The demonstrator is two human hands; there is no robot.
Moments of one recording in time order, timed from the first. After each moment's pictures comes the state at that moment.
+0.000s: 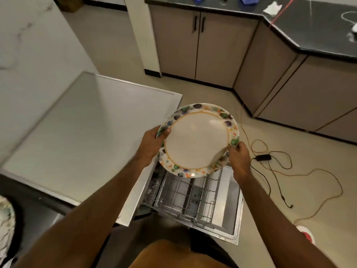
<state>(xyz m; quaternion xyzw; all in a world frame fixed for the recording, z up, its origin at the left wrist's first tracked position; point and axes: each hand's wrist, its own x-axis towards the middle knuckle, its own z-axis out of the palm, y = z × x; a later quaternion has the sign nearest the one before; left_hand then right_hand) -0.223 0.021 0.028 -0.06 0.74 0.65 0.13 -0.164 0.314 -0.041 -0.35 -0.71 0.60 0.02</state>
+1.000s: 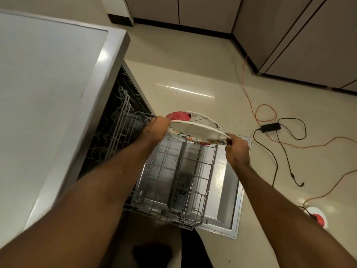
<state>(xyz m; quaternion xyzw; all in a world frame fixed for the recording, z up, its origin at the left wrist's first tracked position) -0.371 0.159 -0.327 0.16 0.96 0.01 0.22 -0.229 0.429 -0.340 -0.29 -0.90 0.32 -0.07</state>
